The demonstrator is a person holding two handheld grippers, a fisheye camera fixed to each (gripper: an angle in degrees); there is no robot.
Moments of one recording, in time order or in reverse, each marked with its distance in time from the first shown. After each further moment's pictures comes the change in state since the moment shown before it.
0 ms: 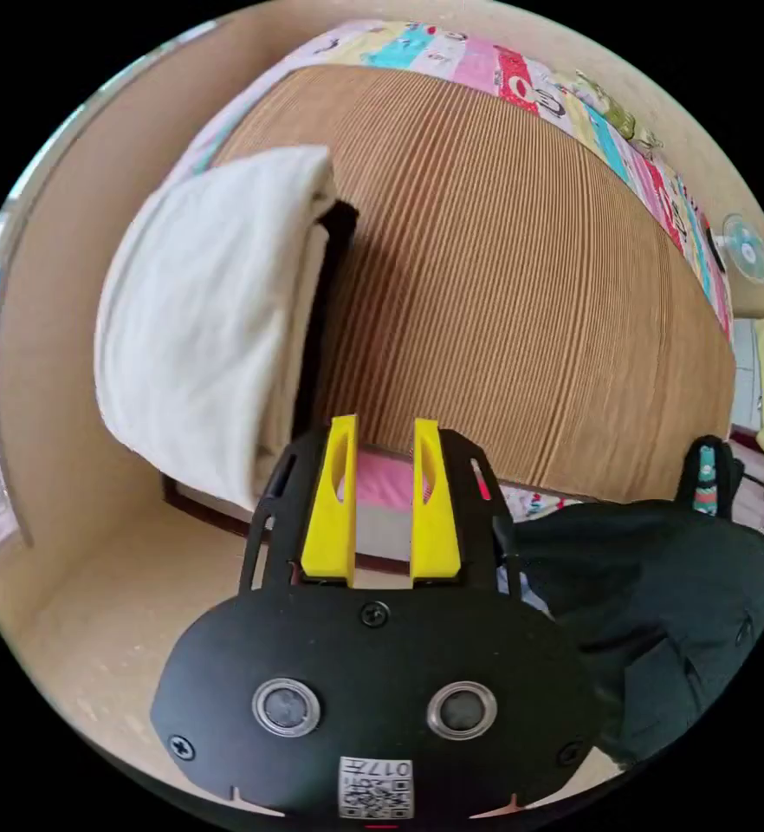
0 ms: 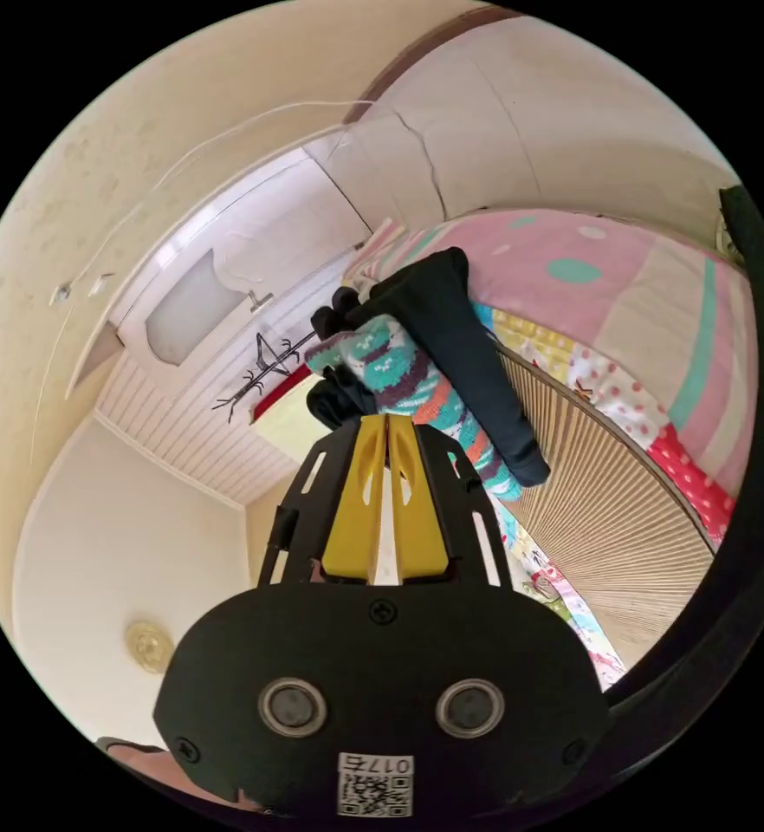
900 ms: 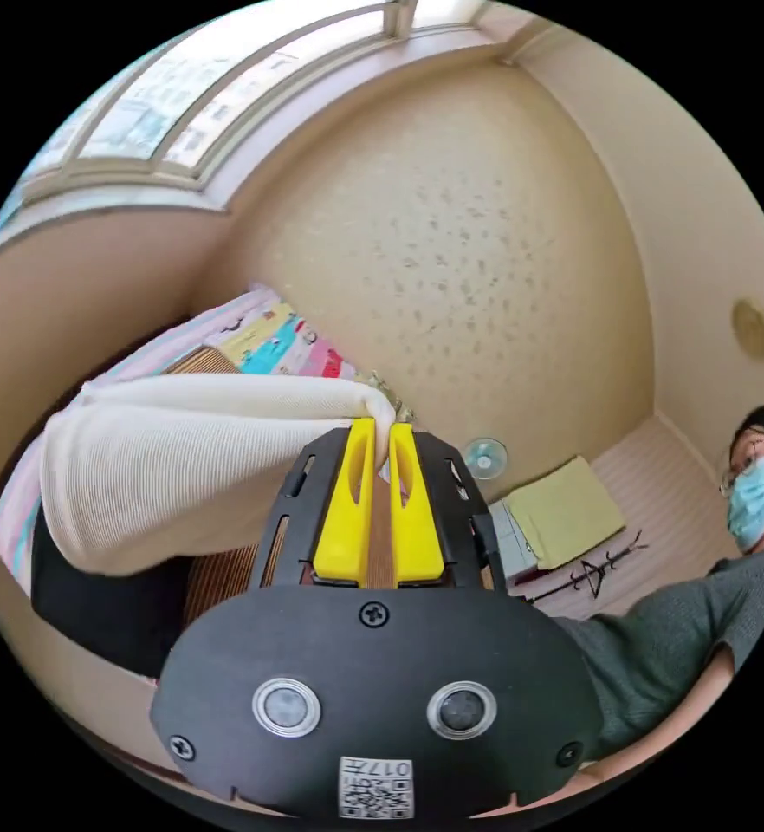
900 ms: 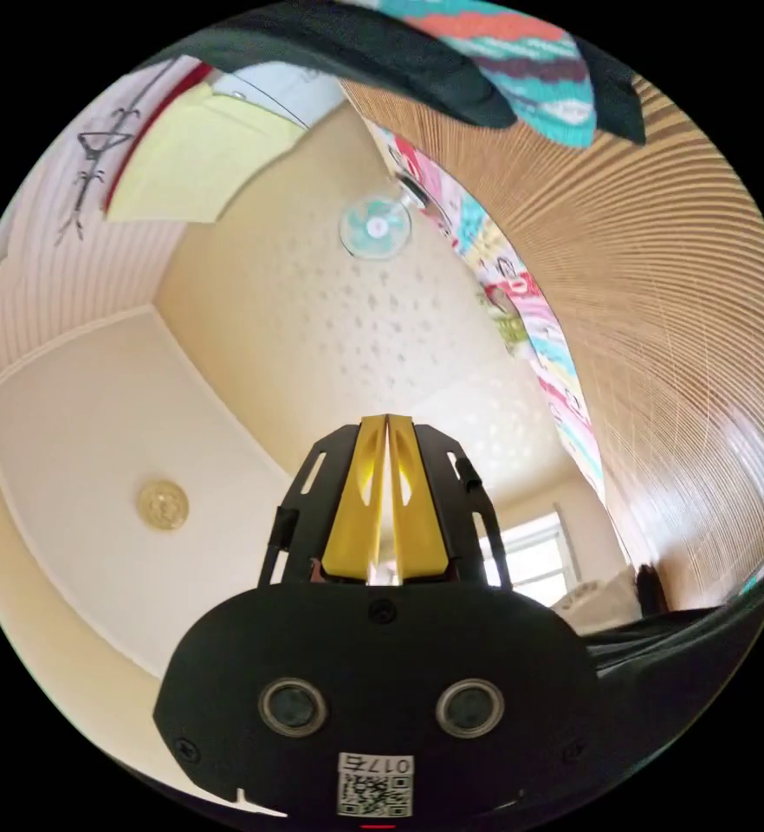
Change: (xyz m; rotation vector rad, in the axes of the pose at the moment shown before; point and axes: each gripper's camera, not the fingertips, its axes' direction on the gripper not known) left arm 0.170 0.075 -0.216 0.918 0.951 -0.017; right arm 0.102 0.042 0.198 -1.164 0.324 0.234
